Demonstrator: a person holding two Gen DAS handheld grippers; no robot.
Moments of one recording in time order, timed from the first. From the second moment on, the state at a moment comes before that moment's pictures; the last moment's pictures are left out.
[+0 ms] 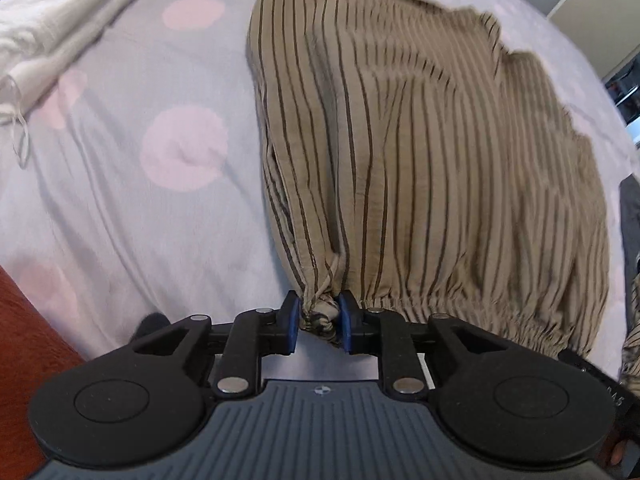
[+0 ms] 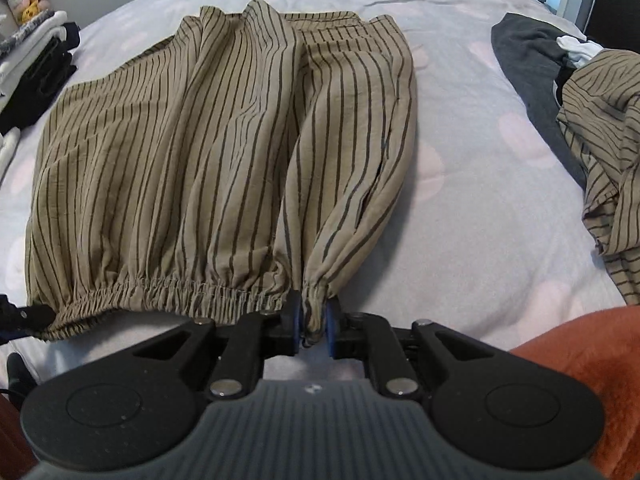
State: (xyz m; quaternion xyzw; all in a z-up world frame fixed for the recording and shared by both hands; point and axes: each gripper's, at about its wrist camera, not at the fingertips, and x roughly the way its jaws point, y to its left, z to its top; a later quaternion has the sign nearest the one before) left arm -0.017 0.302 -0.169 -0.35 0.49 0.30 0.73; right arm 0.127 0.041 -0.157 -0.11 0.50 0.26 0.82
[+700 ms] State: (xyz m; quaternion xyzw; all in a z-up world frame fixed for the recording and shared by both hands) left arm -0.039 0.305 -0.107 -0.32 0.31 0.33 0.83; right arm 0.119 0.015 -0.117 -0.02 0.37 0.26 0.89
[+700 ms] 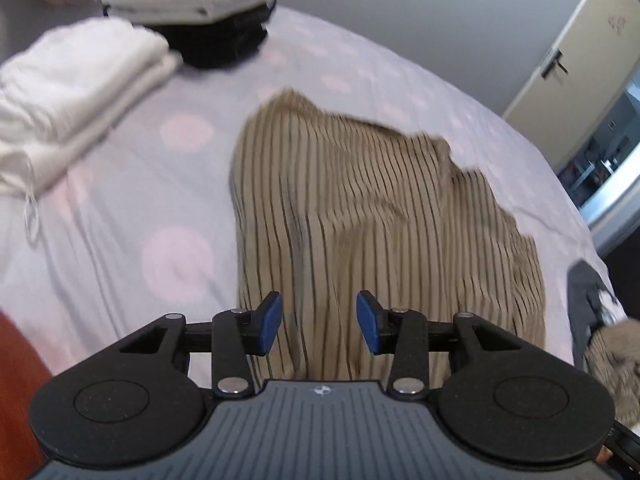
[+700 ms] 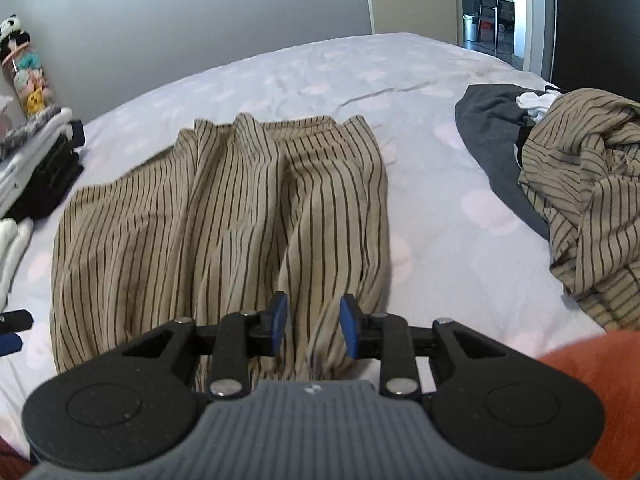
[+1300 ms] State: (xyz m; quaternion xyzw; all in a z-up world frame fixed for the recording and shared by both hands) left arm -0.002 0.443 -0.132 -0.33 0.21 0.42 0.82; right arm 0.269 0.043 -0.138 0.06 0.31 0.18 0.93
